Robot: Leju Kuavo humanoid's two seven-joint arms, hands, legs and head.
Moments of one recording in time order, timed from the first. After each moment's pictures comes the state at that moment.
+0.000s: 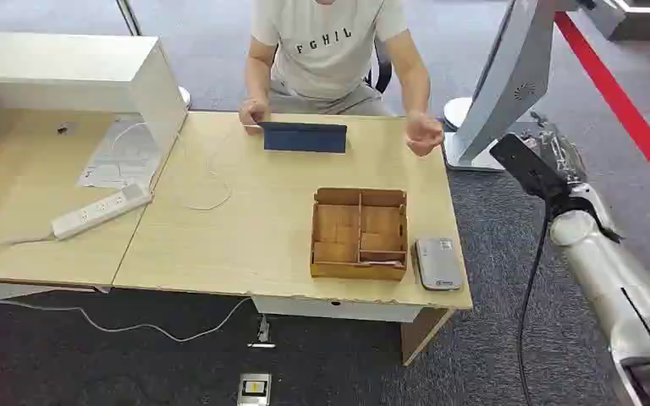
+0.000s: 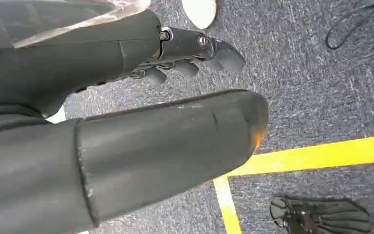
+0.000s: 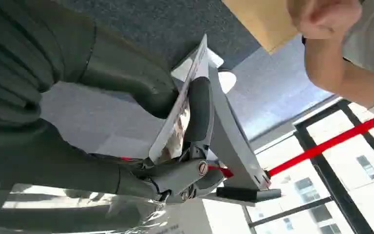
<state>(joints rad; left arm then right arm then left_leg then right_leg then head) -0.18 0.38 -1.26 -0.18 1.23 -0.03 -0.05 -0.99 -0.34 0.60 -0.46 0.37 -0.16 -0.21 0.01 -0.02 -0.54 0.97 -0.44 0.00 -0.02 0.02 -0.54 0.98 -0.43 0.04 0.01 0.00</state>
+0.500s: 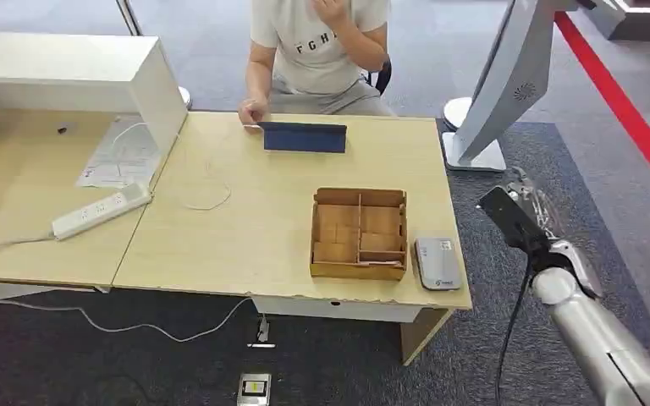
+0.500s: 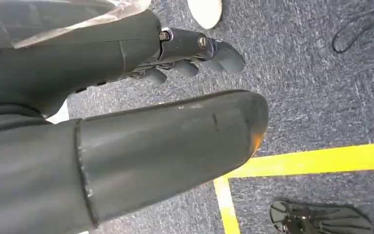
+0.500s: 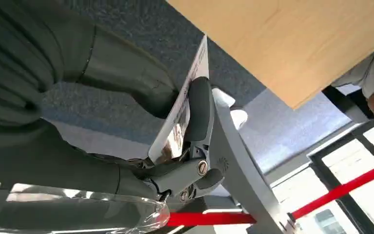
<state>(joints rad) -0.18 0.37 -1.26 -0.18 1.25 0.01 -0.04 -0.67 -0.41 0.59 -0.78 0.28 -0.21 -0.11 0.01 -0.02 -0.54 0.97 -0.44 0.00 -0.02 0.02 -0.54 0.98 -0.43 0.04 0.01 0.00</state>
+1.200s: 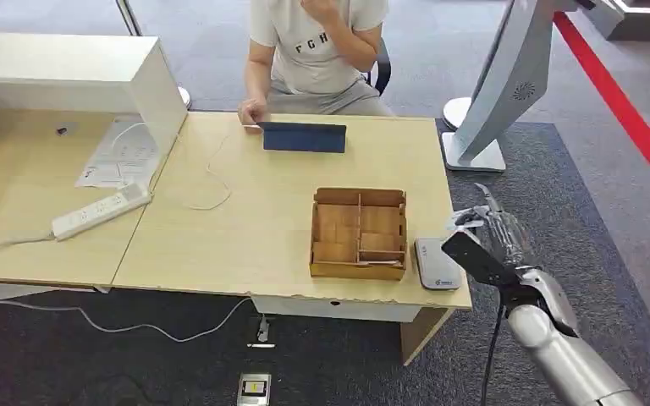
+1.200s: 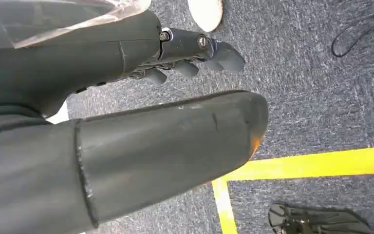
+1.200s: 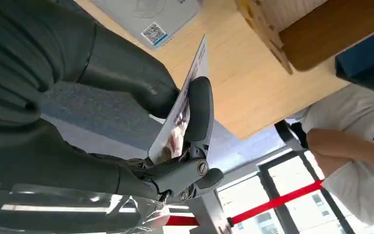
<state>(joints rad) -0.18 0.36 -1.26 -0.18 1.24 0.03 -0.04 -0.55 -0.40 0.63 -1.02 0.45 -0.17 -0.10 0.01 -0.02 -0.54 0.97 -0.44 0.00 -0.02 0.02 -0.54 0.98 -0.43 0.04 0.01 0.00</state>
